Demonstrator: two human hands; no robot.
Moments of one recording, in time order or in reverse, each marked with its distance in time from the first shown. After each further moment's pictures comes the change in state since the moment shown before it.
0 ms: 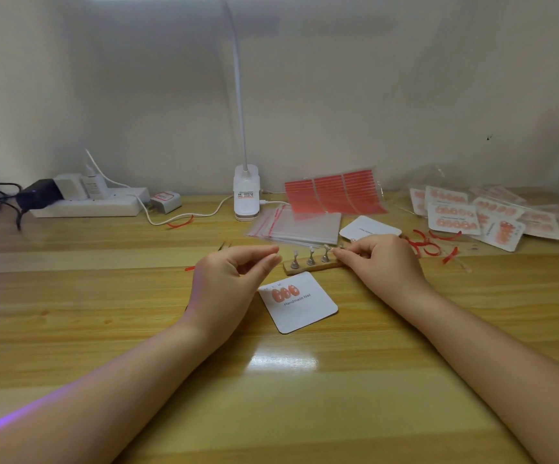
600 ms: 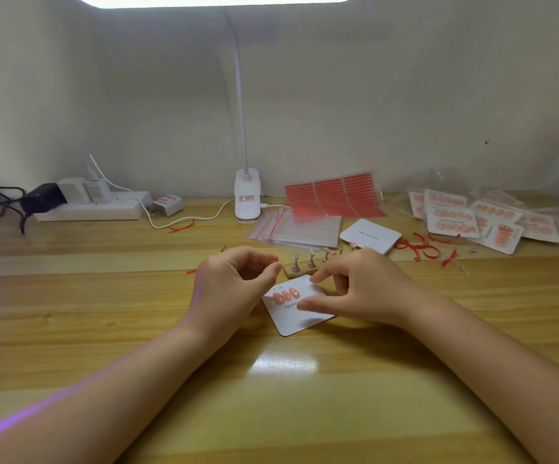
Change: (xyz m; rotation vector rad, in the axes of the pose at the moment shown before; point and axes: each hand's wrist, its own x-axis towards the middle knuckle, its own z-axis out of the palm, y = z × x) left_hand -0.001 0.001 0.000 0.055 -0.001 -0.016; right_hand -0.022 -0.038 -0.017 -0.192 -0.352 -0.326
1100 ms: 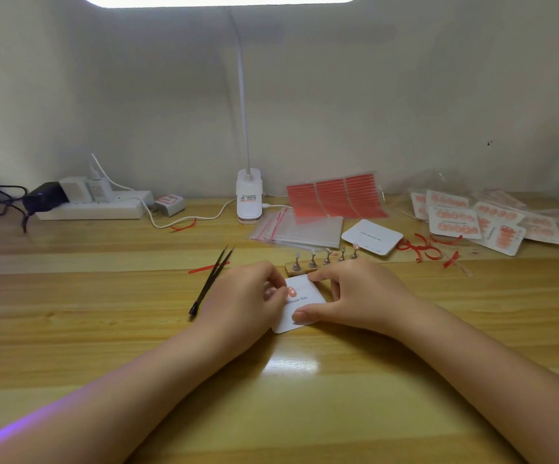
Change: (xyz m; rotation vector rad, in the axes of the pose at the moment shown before) left_hand -0.005 0.008 0.004 0.495 -0.257 -0.029; right_hand 0.001 -0.011 0.008 -0.086 -0.086 0.102
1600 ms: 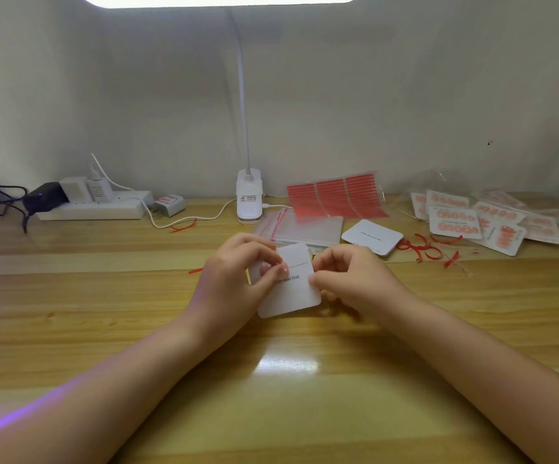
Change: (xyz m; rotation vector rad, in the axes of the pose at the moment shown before) left_hand 0.008 -0.011 -0.011 -0.204 0.286 0.299; right_hand 0.000 -0.015 -0.003 0.828 0.063 0.275
